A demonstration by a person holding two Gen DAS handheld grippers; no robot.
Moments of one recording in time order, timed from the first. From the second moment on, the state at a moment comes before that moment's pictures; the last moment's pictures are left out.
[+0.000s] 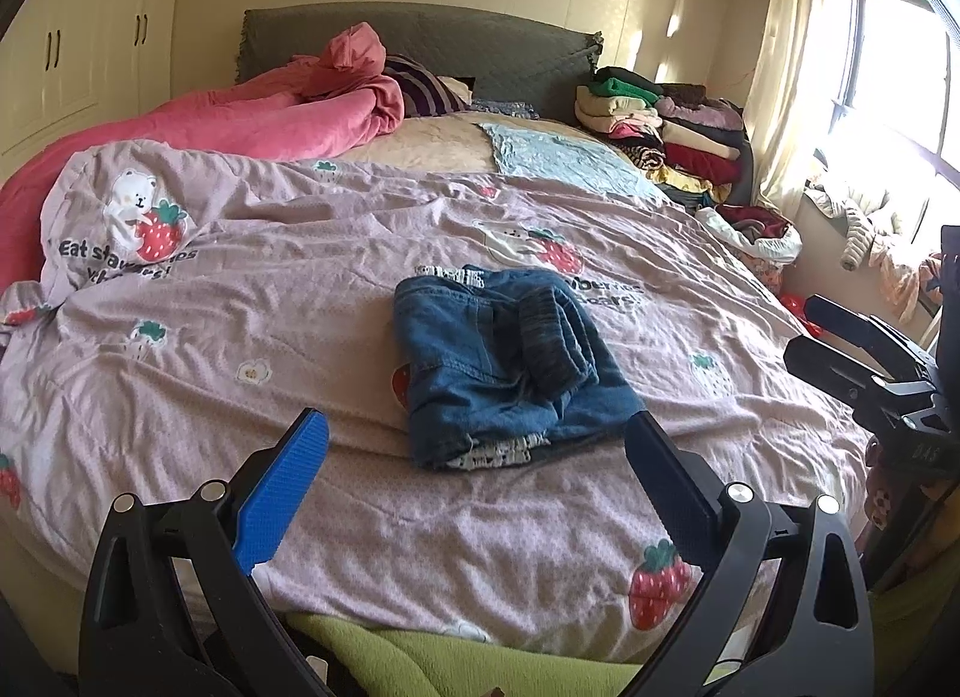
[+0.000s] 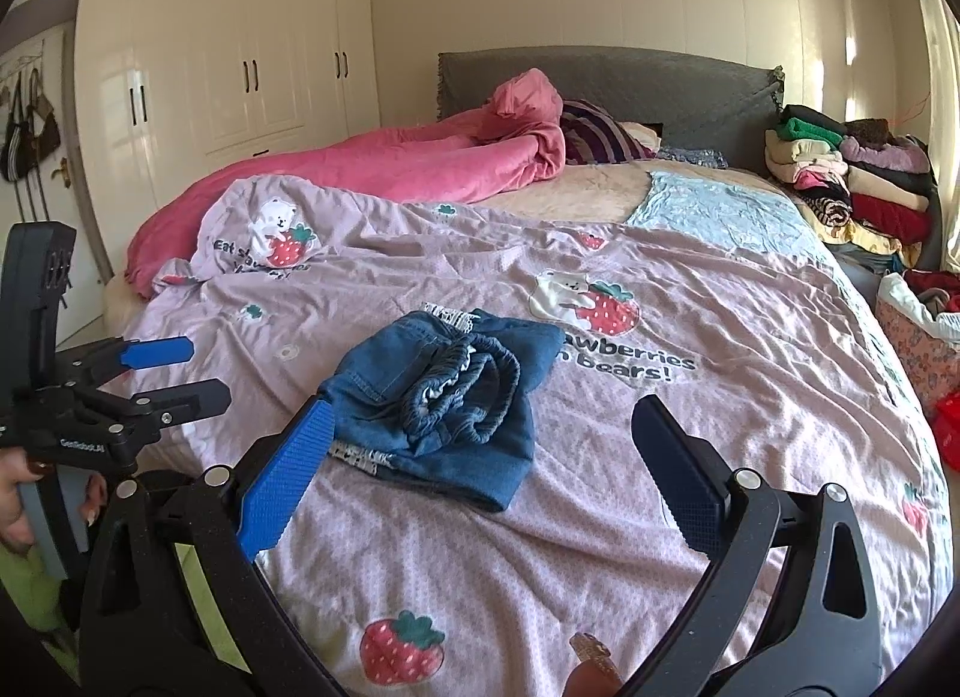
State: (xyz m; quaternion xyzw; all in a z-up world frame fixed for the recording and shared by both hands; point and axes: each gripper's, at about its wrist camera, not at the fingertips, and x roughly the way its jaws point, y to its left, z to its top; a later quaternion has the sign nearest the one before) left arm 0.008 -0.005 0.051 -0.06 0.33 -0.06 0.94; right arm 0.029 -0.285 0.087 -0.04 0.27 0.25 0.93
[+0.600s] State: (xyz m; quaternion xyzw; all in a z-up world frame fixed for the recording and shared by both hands) left arm -0.014 -0.011 0.020 -0.06 0.36 -0.06 0.93; right arm 0.008 -0.293 0.058 -0.04 0.31 0.24 0.92
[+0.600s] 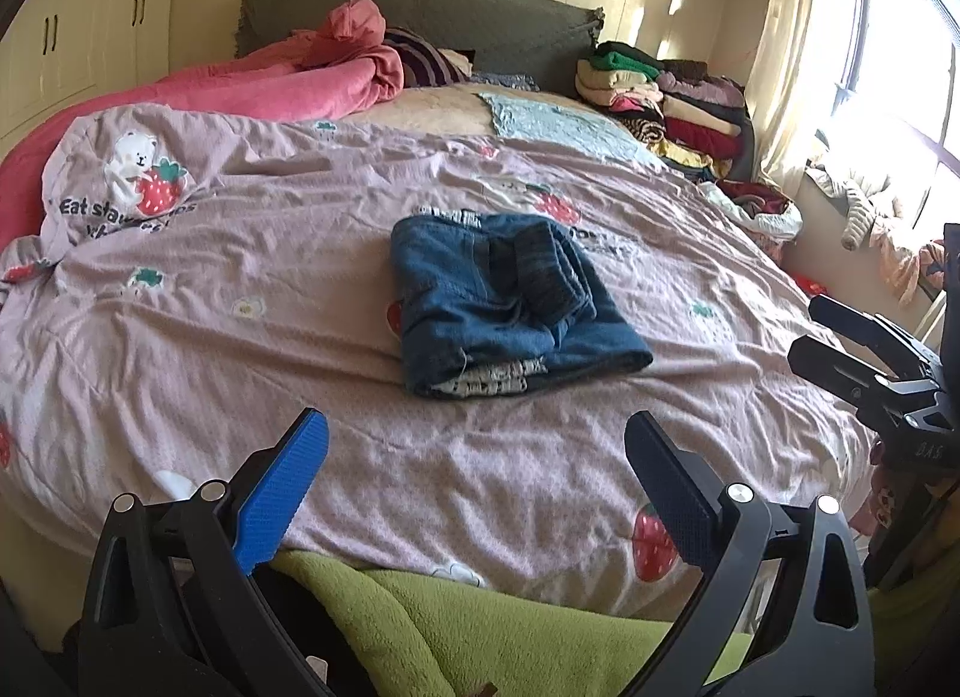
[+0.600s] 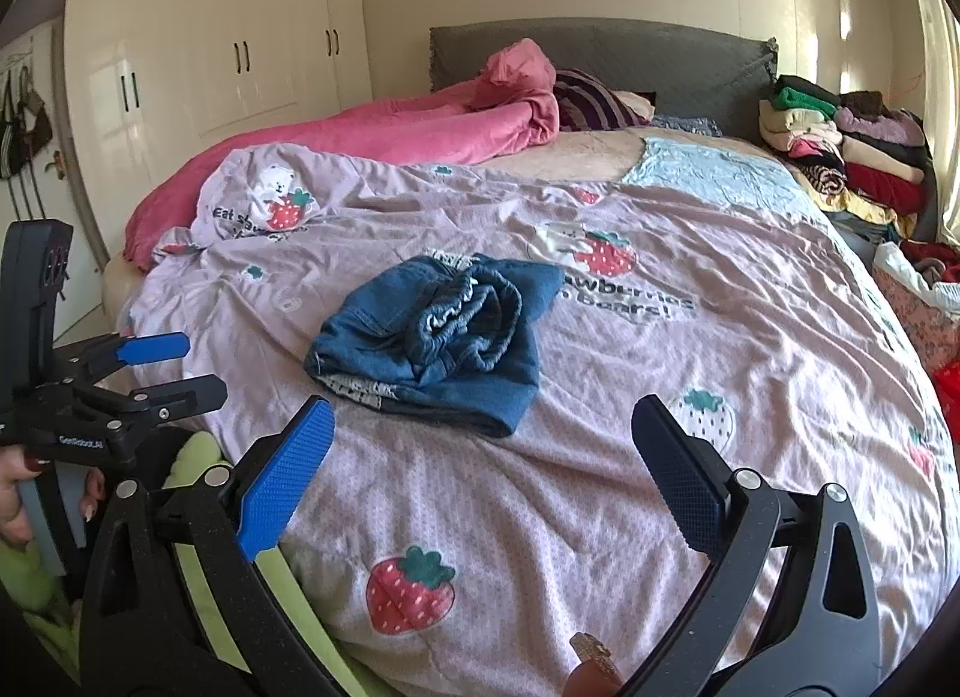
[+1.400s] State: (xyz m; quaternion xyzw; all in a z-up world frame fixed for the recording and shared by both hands) left arm -0.015 -0.006 -0.019 -0.07 0.40 -0.03 0.91; right arm 0.011 -0.277 0.010 -0.04 0.37 0.23 0.90
